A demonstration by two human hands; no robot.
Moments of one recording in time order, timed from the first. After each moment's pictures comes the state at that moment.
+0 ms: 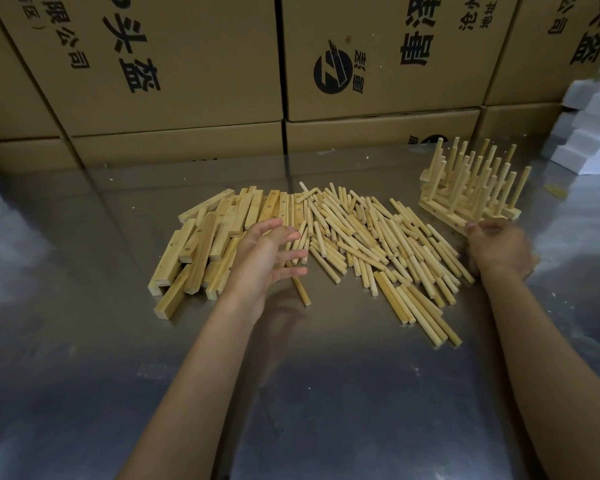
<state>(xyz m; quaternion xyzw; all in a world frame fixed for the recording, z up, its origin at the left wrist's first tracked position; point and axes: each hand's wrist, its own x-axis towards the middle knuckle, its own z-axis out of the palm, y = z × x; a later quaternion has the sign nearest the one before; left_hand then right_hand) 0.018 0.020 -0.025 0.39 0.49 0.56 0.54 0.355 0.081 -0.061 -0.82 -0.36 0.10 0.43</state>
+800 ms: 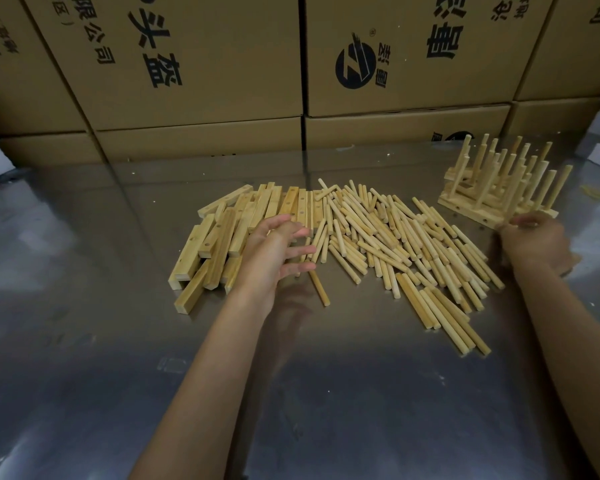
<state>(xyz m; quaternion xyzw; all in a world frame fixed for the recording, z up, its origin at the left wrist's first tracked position) 0.006 0.022 -0.022 0.37 0.50 0.57 0.53 0.362 0.092 -0.056 -0.82 -0.36 0.10 0.44</state>
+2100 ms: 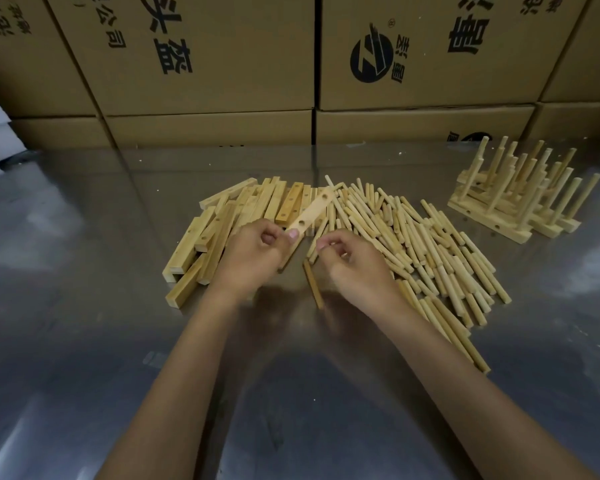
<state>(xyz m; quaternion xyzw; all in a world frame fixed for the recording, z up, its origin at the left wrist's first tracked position) -0.012 0.024 -0.027 0.58 0.66 0.41 0.25 0.157 0.027 -0.043 -0.52 -0.67 0.35 0.40</state>
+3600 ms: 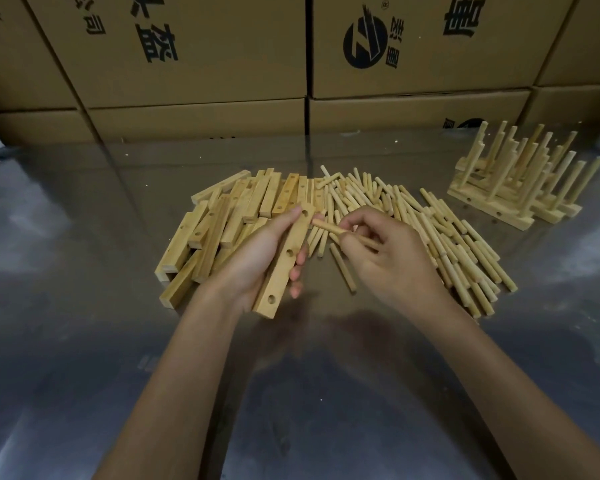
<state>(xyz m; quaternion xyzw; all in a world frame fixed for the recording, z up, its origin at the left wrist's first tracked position) -0.001 0.017 -0.018 0.44 0.43 0.43 0.66 0.181 0.012 -0.024 -0.48 -0.70 0.28 0.45</state>
